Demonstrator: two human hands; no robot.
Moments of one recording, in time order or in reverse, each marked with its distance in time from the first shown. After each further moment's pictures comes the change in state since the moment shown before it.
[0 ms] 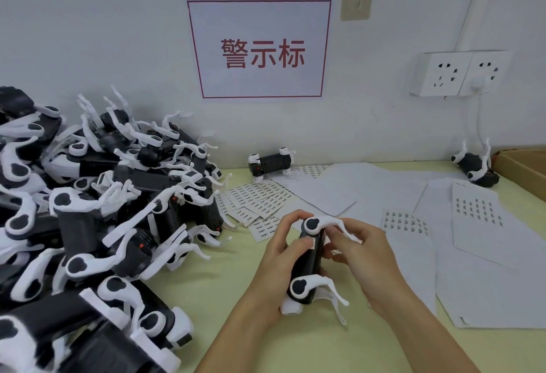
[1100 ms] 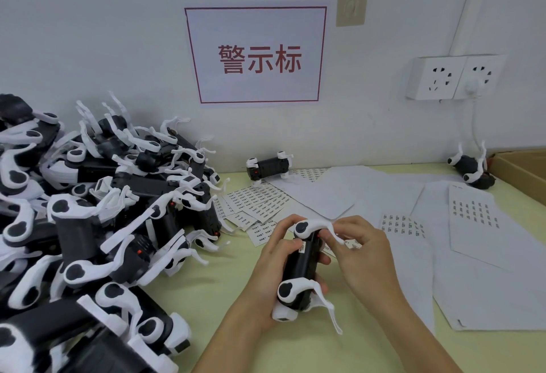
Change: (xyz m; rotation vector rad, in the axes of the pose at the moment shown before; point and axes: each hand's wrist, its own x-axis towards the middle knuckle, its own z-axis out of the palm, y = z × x) left_hand 0.000 0.002 -0.002 -0.214 -0.016 -0.096; right_hand 0.005 0.011 0.001 -0.189 0.177 -0.243
